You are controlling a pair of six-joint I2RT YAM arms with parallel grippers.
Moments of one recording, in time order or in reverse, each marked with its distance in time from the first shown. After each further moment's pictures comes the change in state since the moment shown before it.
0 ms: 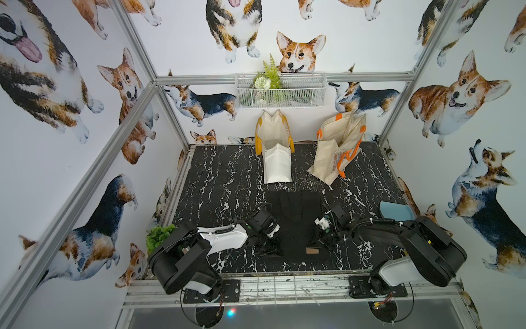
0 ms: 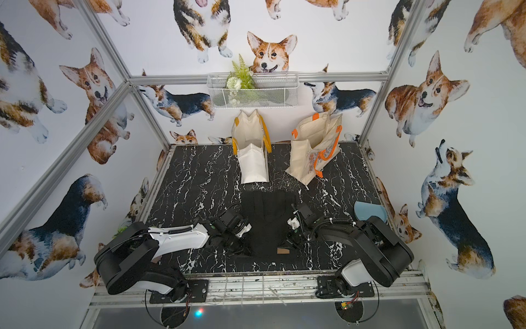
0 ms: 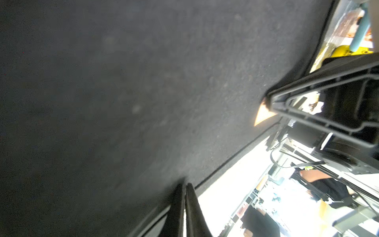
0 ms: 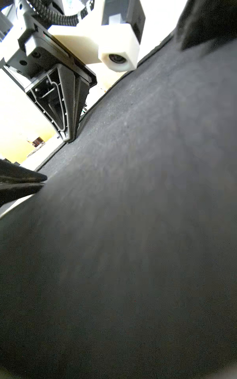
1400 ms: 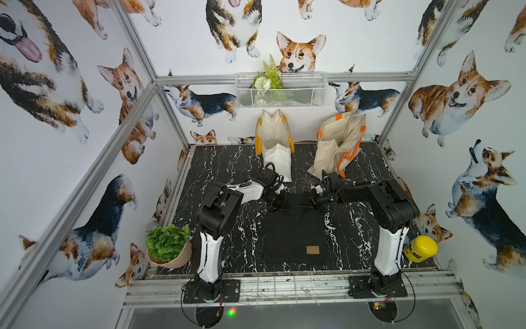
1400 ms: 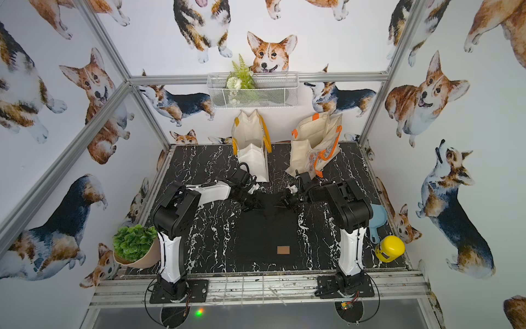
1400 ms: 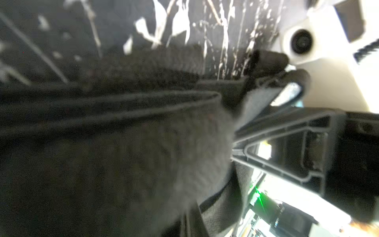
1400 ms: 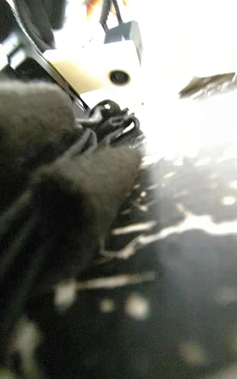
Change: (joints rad) left arm 0.272 0.589 0.676 -0.062 0.069 0.187; right arm -0.275 0.559 0.496 0.155 -0.182 -0.062
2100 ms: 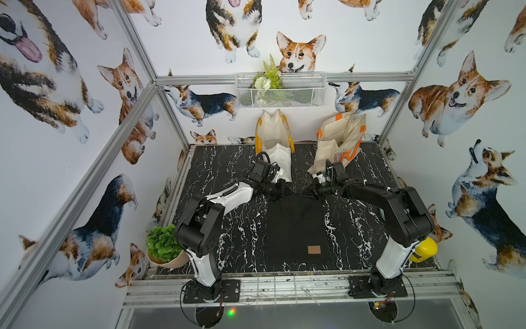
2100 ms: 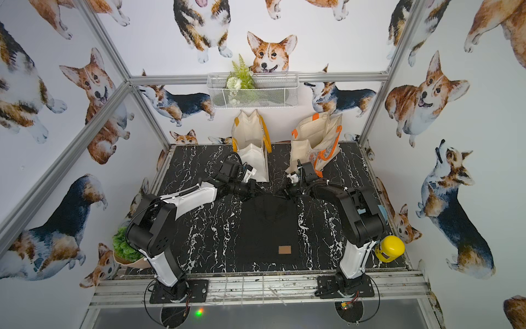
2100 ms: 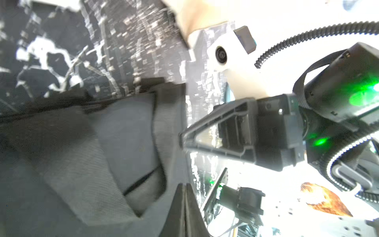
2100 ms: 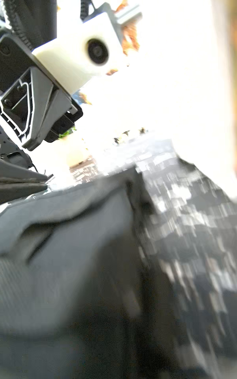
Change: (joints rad) left arm 0.016 -0.281 -0.074 0.146 0.071 -0.068; right arm 0.036 -0.237 0.068 -0.133 0.040 0.039
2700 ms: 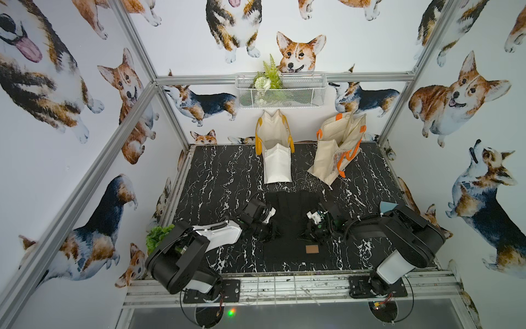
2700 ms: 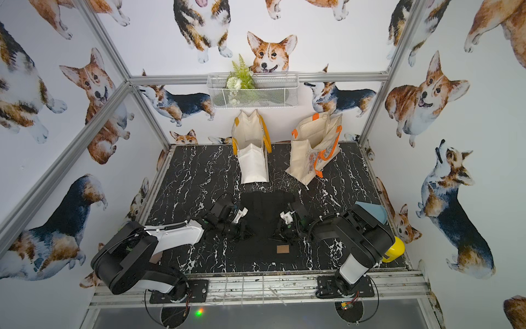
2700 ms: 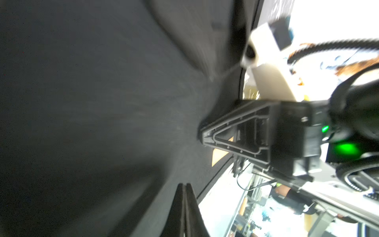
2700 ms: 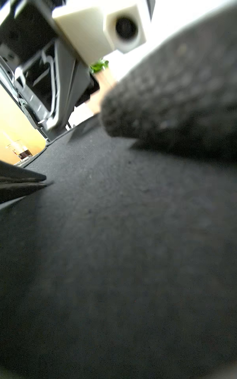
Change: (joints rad) left arm -0.150 -0.279 -0.626 0.220 -0.077 -0.128; right arm 0.300 -0.093 -0.587 0.549 0.143 0.182
